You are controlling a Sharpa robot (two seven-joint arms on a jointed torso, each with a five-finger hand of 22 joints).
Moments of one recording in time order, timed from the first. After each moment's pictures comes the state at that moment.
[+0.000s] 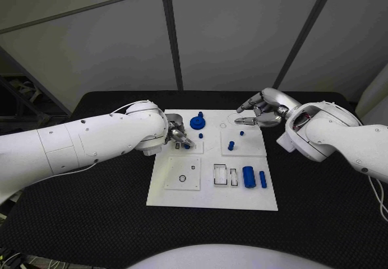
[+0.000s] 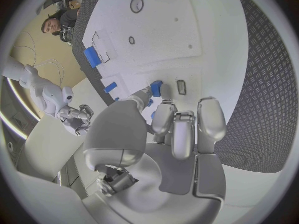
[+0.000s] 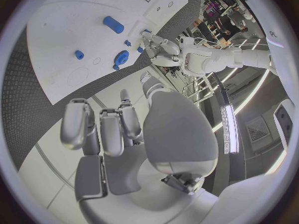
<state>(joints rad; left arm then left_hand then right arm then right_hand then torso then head) 1.28 -0.65 -0.08 1.39 -1.09 0.06 -0.59 1.14 -0.10 0.34 0.09 0.17 1.13 0.01 0.16 1.19 1.47 -0.04 1.14 1.31 1.47 -0.10 1.53 1.31 0.12 1.32 0.01 1.35 1.20 1.21 -0.86 0.05 1.59 -1.13 -0.33 -0.18 1.32 -0.18 0.20 0.22 0.09 0.96 0.12 0.07 0.14 1.41 0.04 1.30 1.31 1.46 -0.03 1.43 1.31 0.05 1.40 0.07 1.34 1.23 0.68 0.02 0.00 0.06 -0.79</state>
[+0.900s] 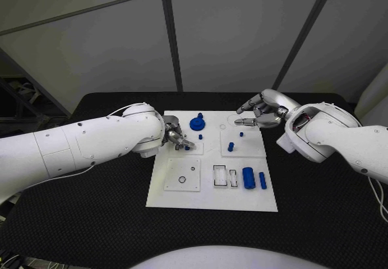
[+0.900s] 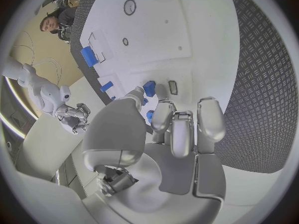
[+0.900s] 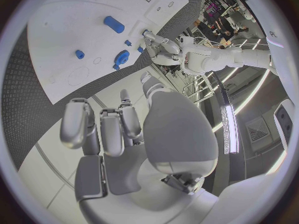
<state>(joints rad) 1.27 -0.66 -0.09 1.39 -1.09 0.04 -0.60 1.11 -0.15 0.16 0.30 0.05 1.16 0.01 0.15 1.22 1.46 -0.04 1.15 1.31 1.47 -0.10 1.54 1.31 0.12 1.33 0.01 1.35 1.21 1.21 -0.87 0.05 1.59 -1.13 -0.33 -0.18 1.32 -0.18 0.20 0.22 0.09 0.96 0.12 0.07 0.14 1.41 0.04 1.30 1.31 1.47 -0.03 1.42 1.31 0.07 1.40 0.07 1.33 1.22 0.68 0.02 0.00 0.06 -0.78</state>
